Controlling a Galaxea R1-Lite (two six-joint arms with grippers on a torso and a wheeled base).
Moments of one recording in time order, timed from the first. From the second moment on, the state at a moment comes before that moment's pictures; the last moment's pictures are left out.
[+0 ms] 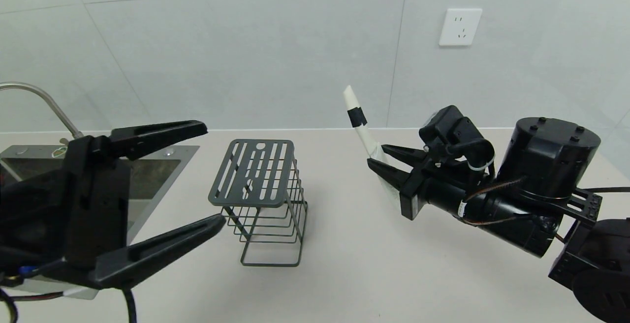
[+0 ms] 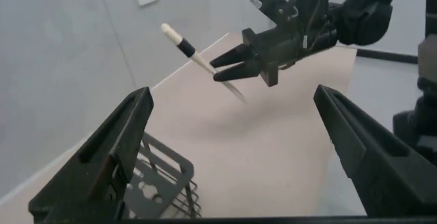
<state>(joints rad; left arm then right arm) -0.27 1.26 -0.45 -1.04 -0.89 0.16 0.71 1.73 -0.74 -1.03 0.08 -0.32</state>
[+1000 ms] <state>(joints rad) -0.41 1.59 -0.60 -1.20 -1.03 -0.05 0.71 1.61 -0.64 -1.04 0.23 -0.31</state>
